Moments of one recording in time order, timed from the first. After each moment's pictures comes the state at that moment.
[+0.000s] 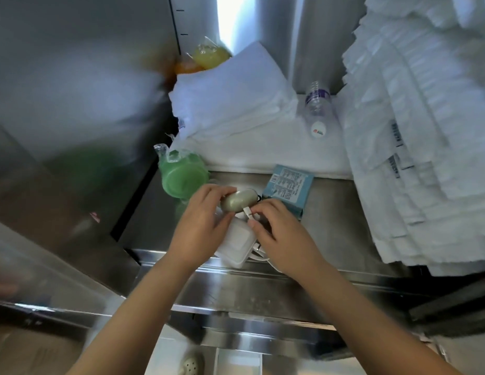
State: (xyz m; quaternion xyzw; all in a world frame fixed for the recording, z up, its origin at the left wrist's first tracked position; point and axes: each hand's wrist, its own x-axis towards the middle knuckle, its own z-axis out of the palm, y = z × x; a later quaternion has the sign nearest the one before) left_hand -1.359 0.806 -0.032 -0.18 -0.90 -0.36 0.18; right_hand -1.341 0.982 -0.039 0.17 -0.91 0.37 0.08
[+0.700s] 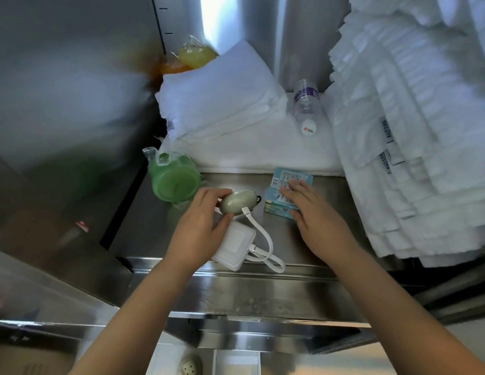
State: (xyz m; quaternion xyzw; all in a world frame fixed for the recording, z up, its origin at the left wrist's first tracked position) left_hand -1.368 0.808 -0.040 -0.18 -0.89 -0.38 0.14; right_hand -1.360 1.040 -0.034 0.10 -0.97 0.19 0.07
